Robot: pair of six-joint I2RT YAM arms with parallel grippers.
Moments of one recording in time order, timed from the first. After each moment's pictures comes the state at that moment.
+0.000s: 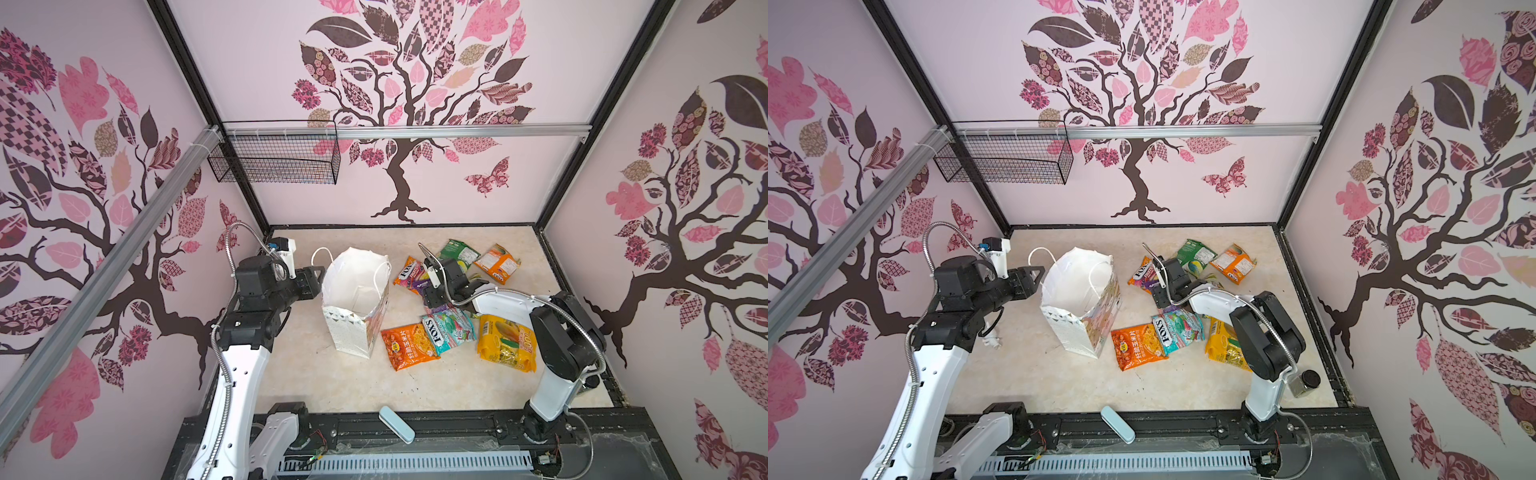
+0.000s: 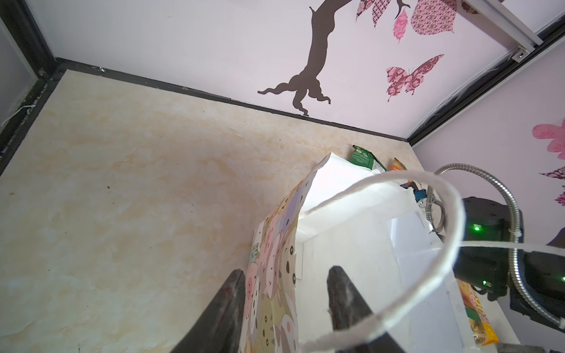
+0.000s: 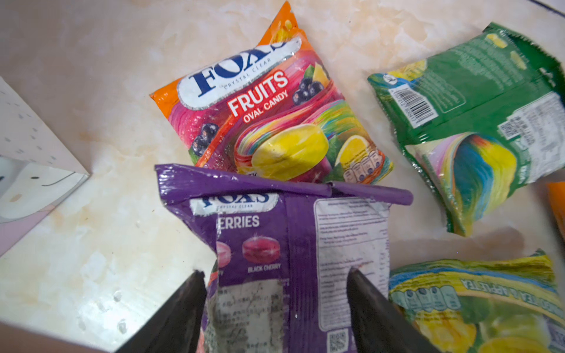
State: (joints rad) left arm 0.03 0.93 1.04 -0.59 0.37 -0.24; right arm 0.55 1.79 1.08 -0.15 0.11 0.03
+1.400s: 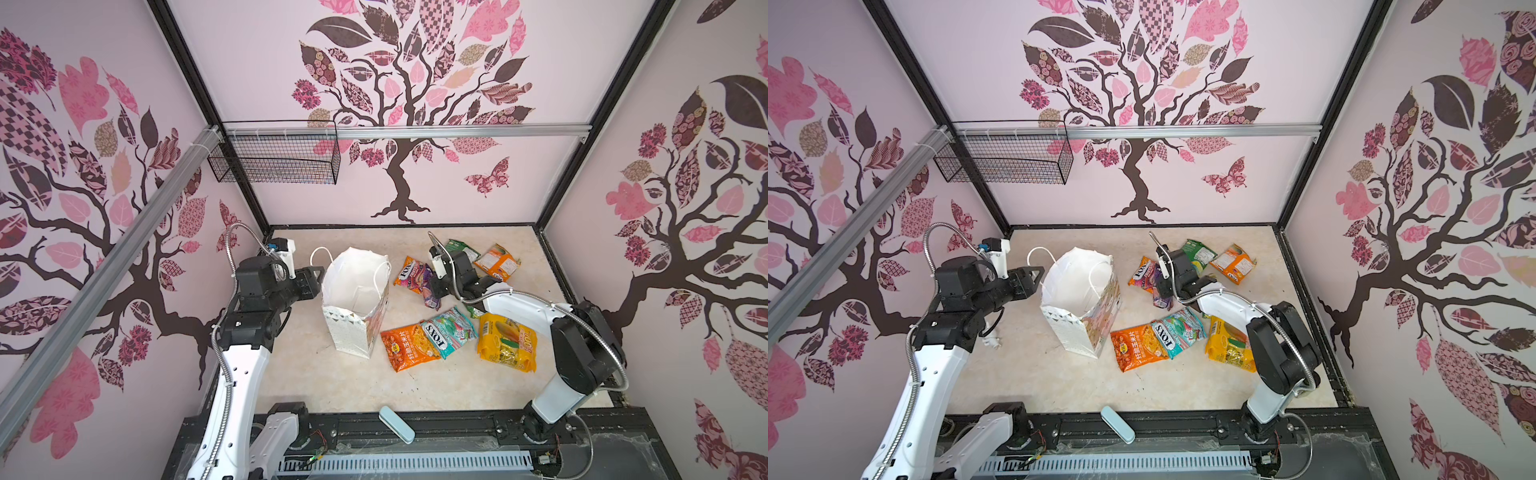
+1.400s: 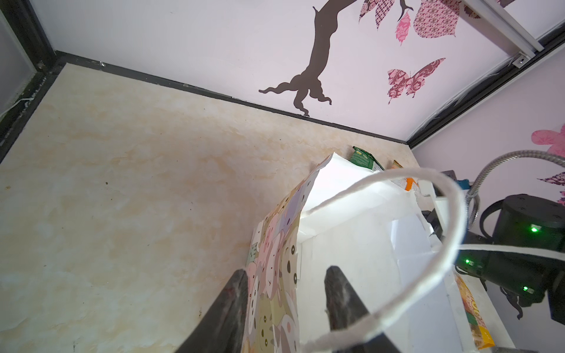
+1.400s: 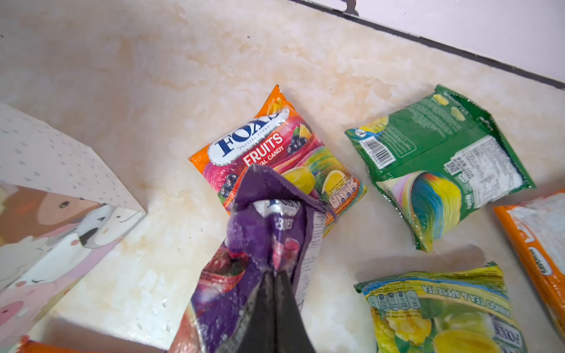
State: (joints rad) left arm 0.03 0.93 1.04 -0.58 0.37 -0.26; right arm 0.53 1.65 1.09 -0.14 0.07 0.07
